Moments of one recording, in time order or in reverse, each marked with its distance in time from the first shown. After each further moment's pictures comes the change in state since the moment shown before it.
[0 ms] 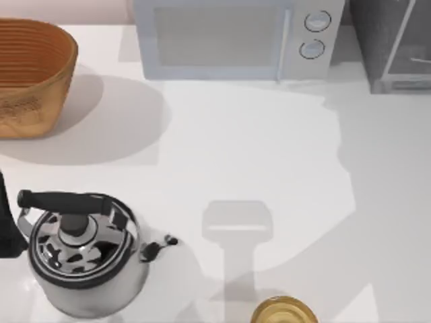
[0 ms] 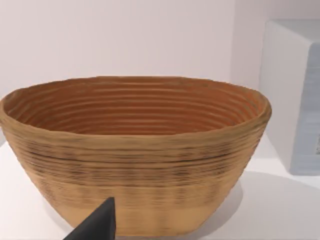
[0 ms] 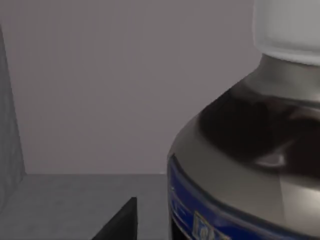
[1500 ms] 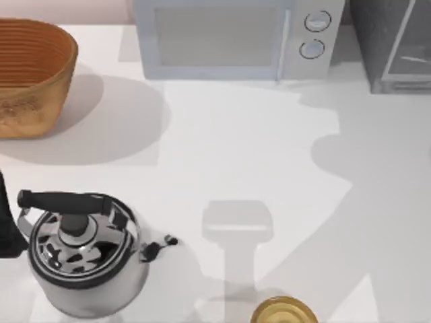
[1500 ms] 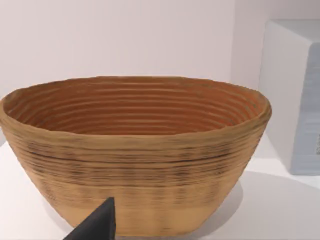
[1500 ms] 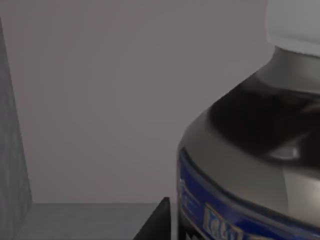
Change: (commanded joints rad) left arm 0.000 0.000 0.000 0.000 0.000 0.000; right arm -0.004 -0.097 0.036 -0.135 -0.001 0.001
